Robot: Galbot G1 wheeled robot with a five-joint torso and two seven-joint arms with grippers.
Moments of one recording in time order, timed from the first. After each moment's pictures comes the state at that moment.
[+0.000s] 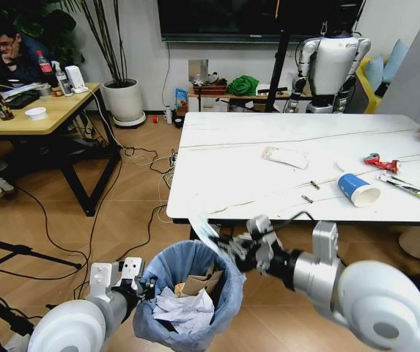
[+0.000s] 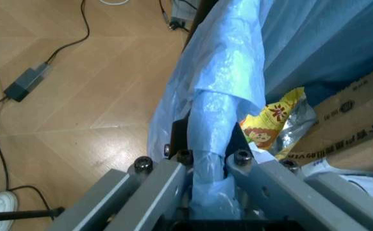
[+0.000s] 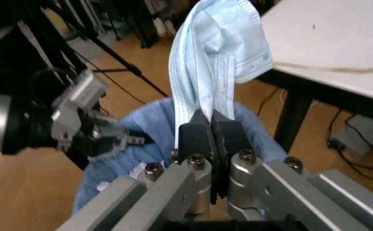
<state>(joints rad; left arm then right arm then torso) 1.42 -0.75 -0.27 -2.44 -1.37 0.74 -0.87 -1.24 0.69 0.21 2.51 1.16 -0.64 0.19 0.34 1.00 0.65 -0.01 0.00</state>
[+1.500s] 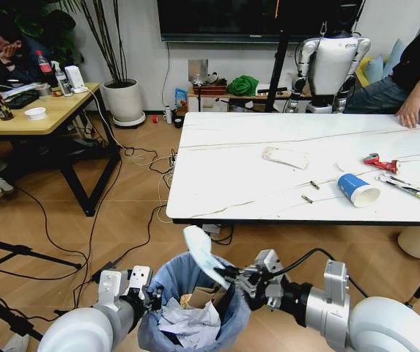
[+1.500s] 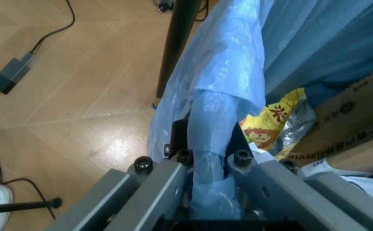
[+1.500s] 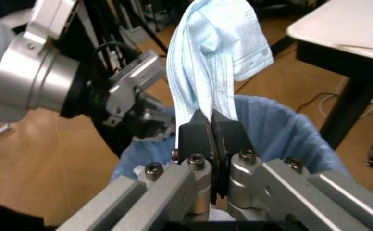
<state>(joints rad) 1.40 -0.73 -0.17 -2.44 -1.36 0.74 -0.89 -1.46 0.72 0.30 2.50 0.86 -0.56 -0.19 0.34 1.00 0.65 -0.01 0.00</state>
